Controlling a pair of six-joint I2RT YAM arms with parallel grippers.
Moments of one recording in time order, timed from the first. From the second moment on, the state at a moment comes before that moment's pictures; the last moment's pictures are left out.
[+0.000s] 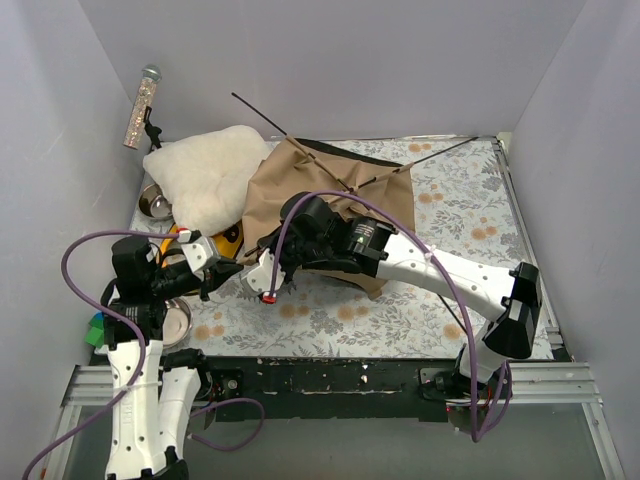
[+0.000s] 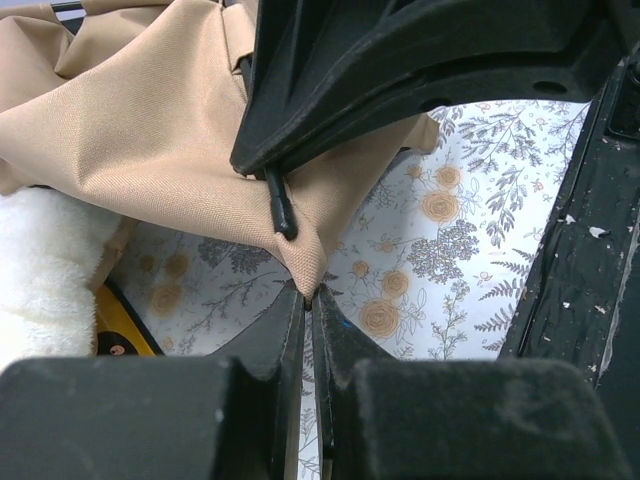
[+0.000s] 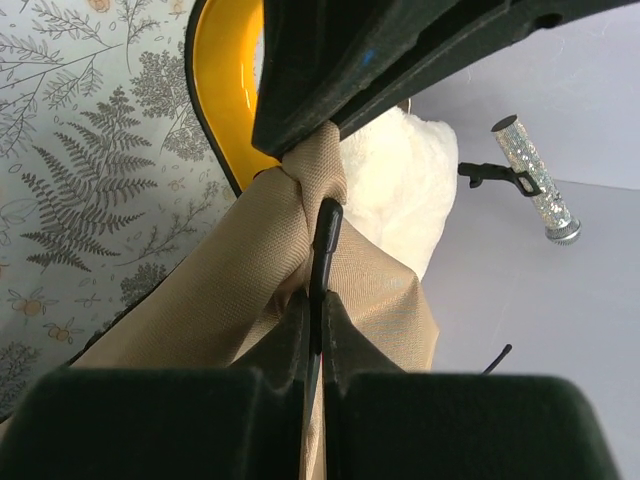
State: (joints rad) left arm 0.13 0.59 0.85 -0.74 1.11 0.61; right arm 1.17 1.64 1.63 -0.57 -0.20 -1.34
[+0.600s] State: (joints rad) left arm 0.13 0.60 0.85 -0.67 1.11 0.57; right arm 1.16 1.60 1.63 -0.62 -0.28 -1.35
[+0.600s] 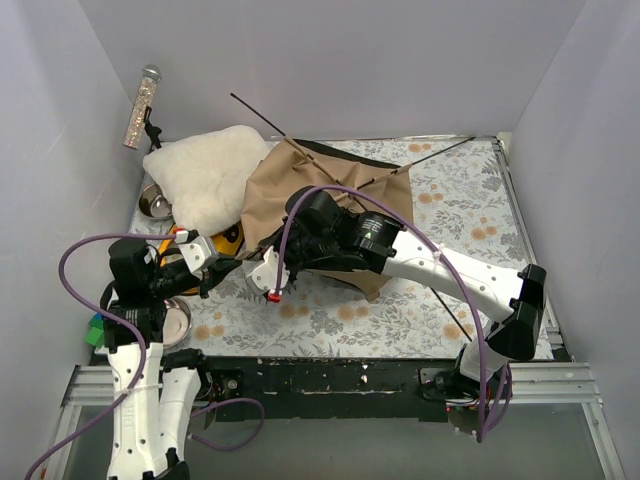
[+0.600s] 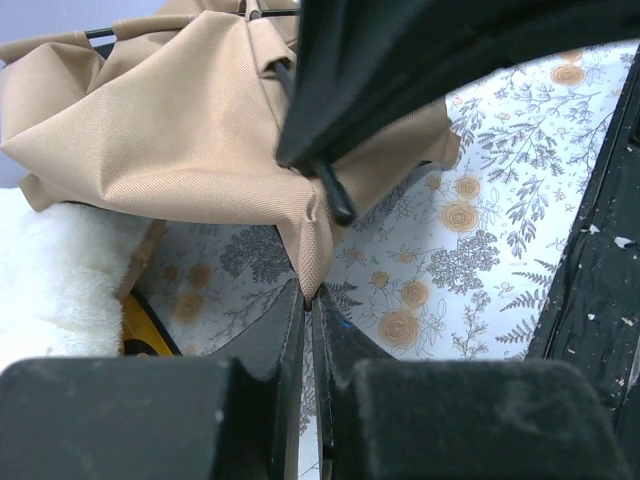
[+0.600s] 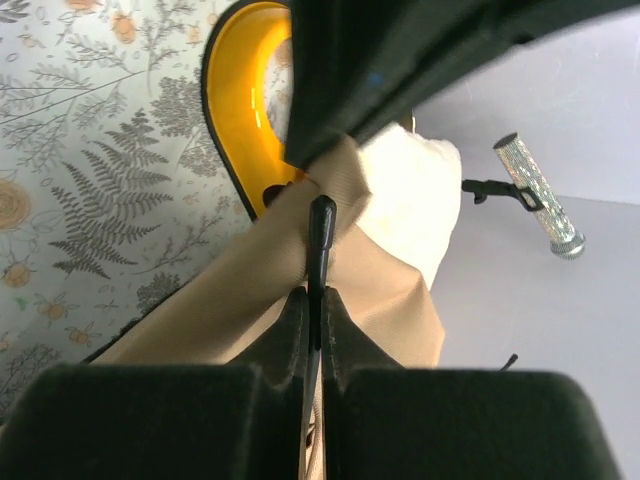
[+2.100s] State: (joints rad) left arm 0.13 0.56 0.81 -0.69 1.14 0.73; right arm 1.16 1.64 1.71 -0.66 -0.24 -1.19
